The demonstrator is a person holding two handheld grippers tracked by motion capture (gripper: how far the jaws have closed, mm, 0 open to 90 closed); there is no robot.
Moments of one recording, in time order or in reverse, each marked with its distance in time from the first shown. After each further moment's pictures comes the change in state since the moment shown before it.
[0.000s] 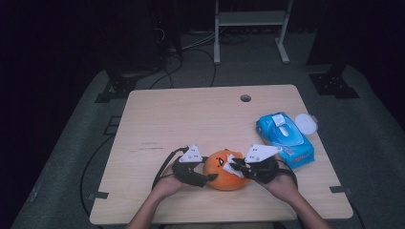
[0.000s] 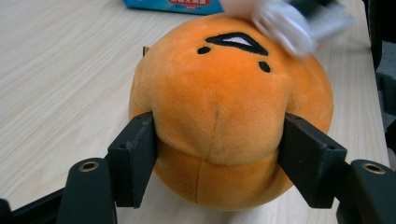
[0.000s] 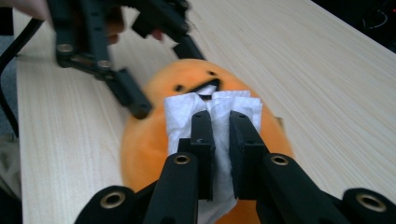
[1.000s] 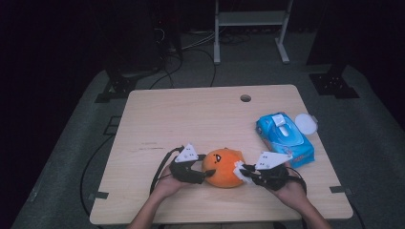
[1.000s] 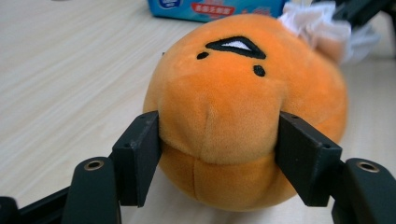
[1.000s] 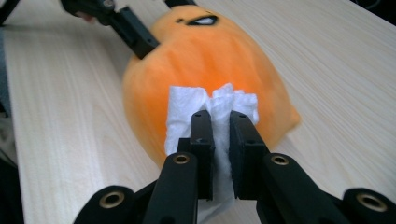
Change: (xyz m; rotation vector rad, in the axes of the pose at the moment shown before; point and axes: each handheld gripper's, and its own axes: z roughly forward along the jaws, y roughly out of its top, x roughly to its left) left arm 0.001 -0.013 -0.001 -0.075 0.092 -0.013; right arm -0.005 -0.034 -0.016 0.034 -0.029 0.034
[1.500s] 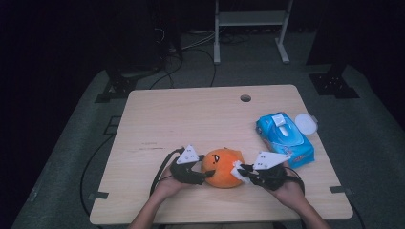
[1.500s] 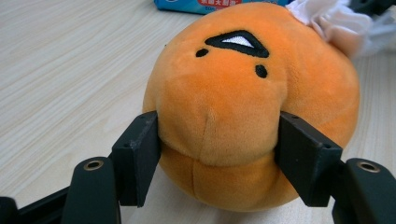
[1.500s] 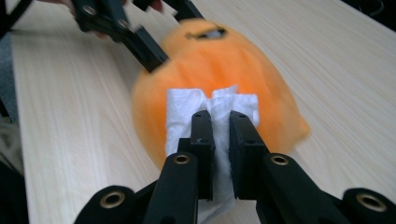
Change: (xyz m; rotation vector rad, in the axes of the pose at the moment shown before) left arm 0.001 -0.004 0.001 0.009 -0.001 -0.015; right arm 0.002 0.003 0.002 -0.008 0.010 -0.003
